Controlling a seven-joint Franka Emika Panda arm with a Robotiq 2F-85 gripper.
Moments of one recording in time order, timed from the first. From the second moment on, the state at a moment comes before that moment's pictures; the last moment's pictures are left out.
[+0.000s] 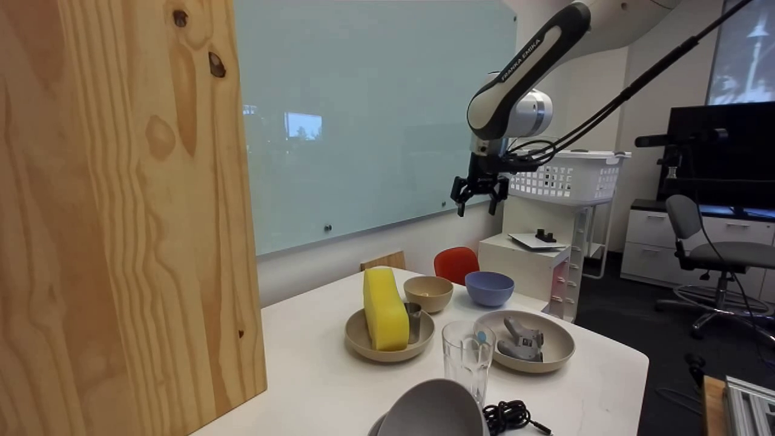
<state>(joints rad) -0.20 0.15 -0.21 -2.05 -0.04 2.45 0.19</state>
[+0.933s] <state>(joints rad) -0.26 0.43 -0.18 -1.90 0.13 2.61 0.11</state>
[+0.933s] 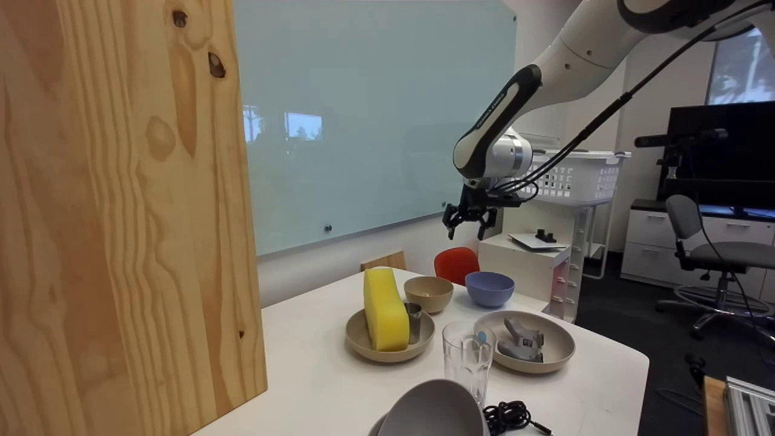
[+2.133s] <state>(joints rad) -0.34 0.52 -0.18 -1.85 0.19 2.54 0.06</state>
